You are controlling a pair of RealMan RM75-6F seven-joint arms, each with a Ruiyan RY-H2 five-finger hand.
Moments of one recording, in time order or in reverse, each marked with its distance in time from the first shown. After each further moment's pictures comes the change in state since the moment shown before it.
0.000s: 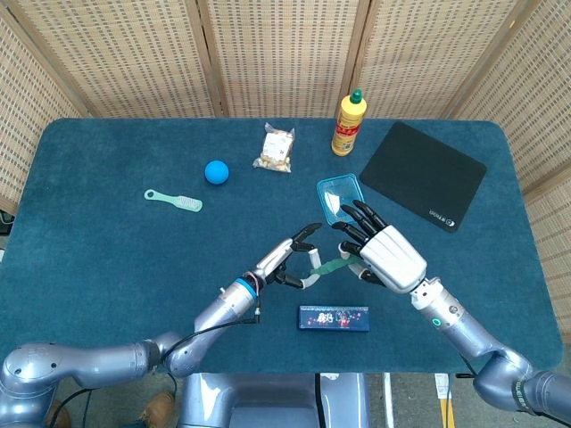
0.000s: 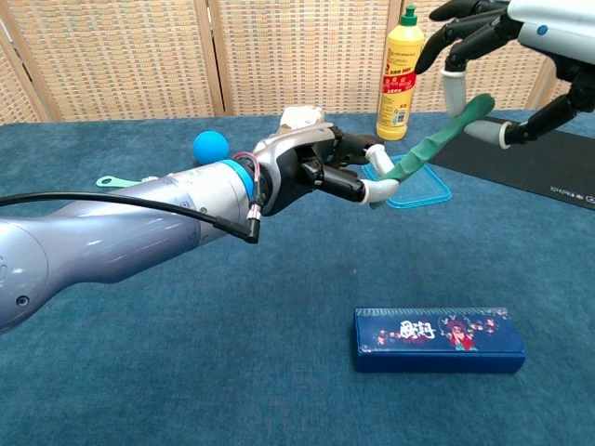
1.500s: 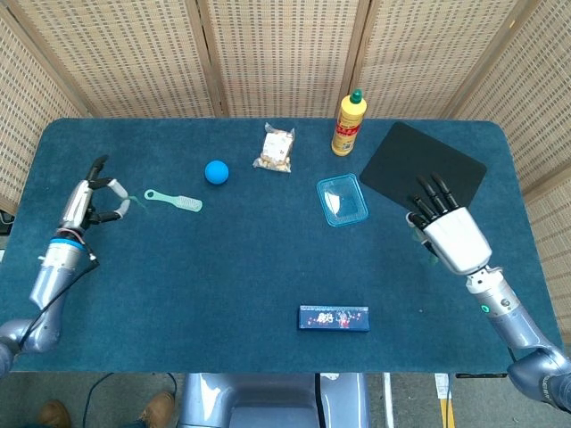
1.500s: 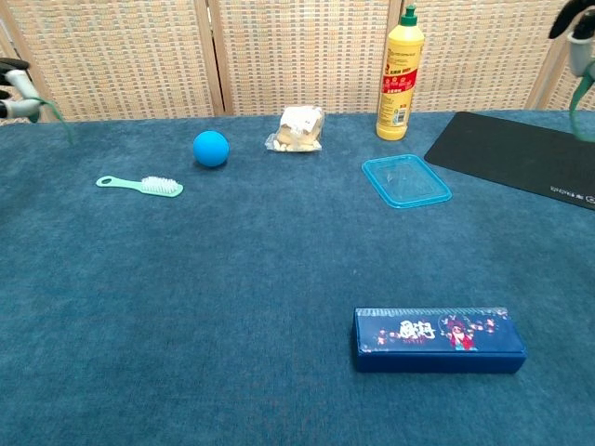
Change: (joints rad) left arm 0.337 0.471 0.050 0.226 0.012 0.132 -0.192; right arm -0.096 -0.040 0.000 0.375 0.054 0.175 -0.039
